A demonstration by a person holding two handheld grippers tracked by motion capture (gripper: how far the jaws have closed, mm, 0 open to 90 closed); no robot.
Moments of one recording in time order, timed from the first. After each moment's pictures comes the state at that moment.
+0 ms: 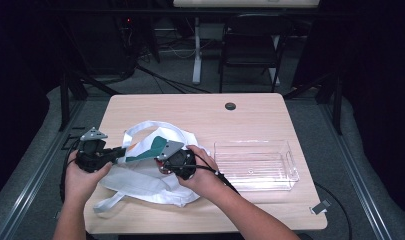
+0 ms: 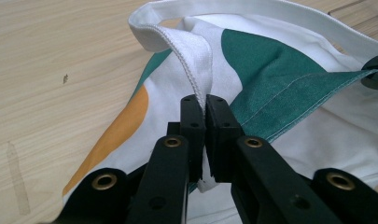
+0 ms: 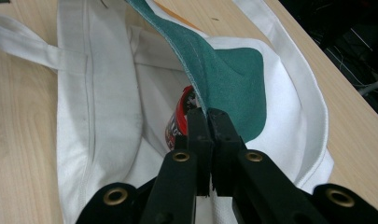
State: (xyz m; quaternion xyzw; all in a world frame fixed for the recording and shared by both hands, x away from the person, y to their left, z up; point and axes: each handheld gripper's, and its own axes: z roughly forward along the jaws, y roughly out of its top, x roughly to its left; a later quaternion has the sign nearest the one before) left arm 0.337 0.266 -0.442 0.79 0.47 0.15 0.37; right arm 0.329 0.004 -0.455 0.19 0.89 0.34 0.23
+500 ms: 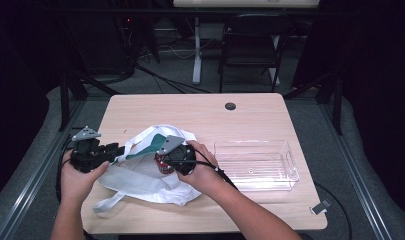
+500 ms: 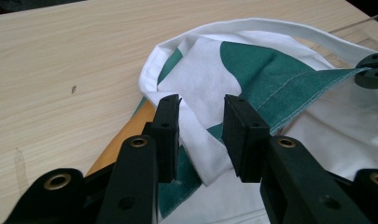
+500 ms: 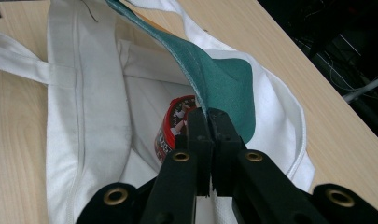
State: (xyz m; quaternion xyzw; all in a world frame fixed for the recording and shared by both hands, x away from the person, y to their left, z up) left arm 0.332 0.277 -0.435 0.77 0.47 0.16 0.39; right arm 0.335 0.004 -0.444 0.19 0.89 0.34 0.24
